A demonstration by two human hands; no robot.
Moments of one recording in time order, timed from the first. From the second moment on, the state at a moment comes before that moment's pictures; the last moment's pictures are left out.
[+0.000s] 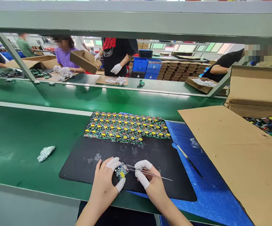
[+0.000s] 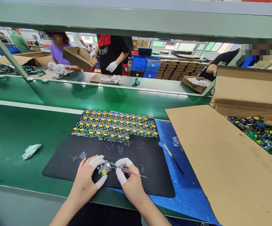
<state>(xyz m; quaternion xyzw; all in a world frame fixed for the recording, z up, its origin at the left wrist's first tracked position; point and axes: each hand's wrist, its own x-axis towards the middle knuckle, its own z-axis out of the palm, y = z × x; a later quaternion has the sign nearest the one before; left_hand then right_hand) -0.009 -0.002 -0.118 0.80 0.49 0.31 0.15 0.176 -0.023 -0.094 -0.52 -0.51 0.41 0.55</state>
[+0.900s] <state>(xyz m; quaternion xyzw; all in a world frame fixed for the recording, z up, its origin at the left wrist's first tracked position) 0.041 0.061 -0.085 0.56 0.30 0.36 0.68 0.215 0.013 -0.075 -0.41 -0.63 0.24 0.62</state>
